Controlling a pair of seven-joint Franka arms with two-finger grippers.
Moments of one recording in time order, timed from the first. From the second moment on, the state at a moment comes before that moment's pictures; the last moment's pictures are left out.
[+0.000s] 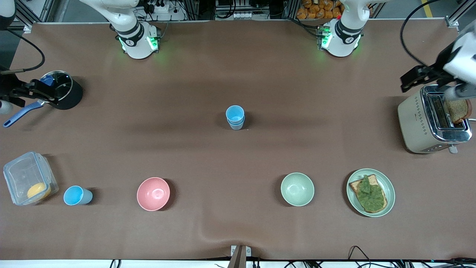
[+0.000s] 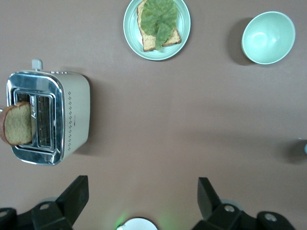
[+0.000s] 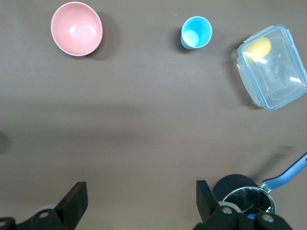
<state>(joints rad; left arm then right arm) 0.00 -0.01 -0.09 -1.47 0.04 1.40 -0.21 -0.11 0.01 0.08 -1.59 -0.02 1.56 -0.11</state>
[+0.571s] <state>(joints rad) -0.03 -0.04 -0.07 -1.47 0.03 1.37 -0.09 -0.04 0.01 0.00 -1.59 -0.02 1.56 -0.11</state>
